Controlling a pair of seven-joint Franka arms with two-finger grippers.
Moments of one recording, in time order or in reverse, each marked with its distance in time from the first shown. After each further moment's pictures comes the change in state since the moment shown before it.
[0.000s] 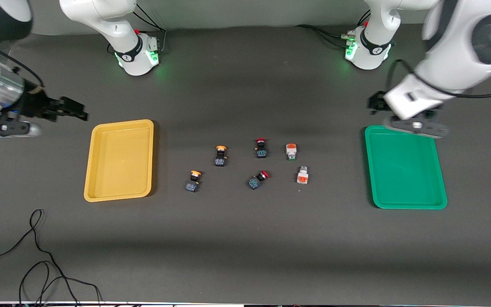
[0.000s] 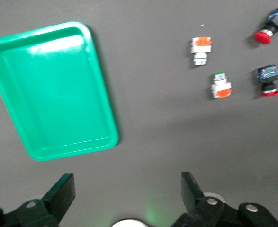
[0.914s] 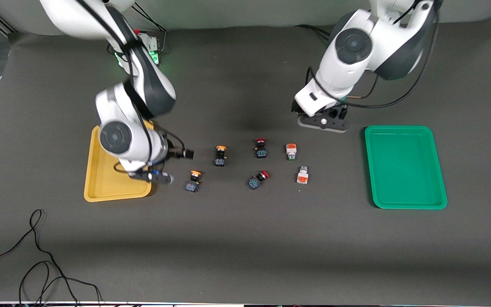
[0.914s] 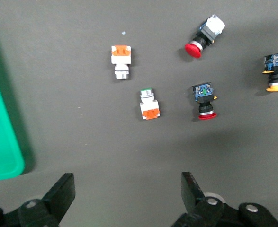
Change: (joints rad) left arm -0.285 0.097 -0.003 -0.155 -0.059 0.350 -0.302; right arm 0.287 0.499 -0.006 0.055 0.071 0.387 0.322
